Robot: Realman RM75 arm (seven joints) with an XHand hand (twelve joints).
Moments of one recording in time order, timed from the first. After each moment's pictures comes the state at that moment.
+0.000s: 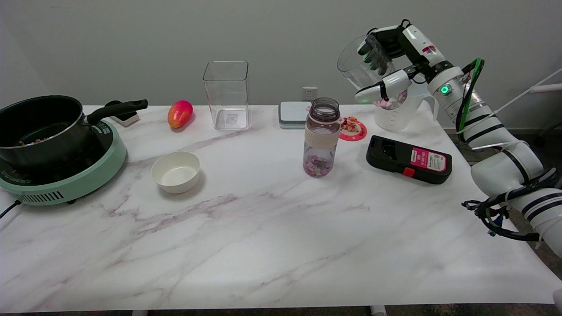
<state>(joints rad) 0.23 -0.84 -1.51 1.26 -0.01 0.49 1.36</state>
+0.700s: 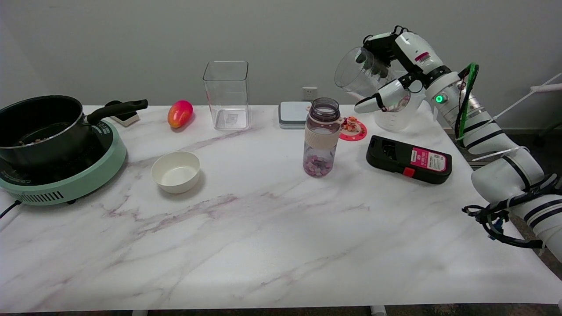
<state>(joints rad) 0.18 -0.85 -1.50 1.30 -0.01 0.53 1.15</state>
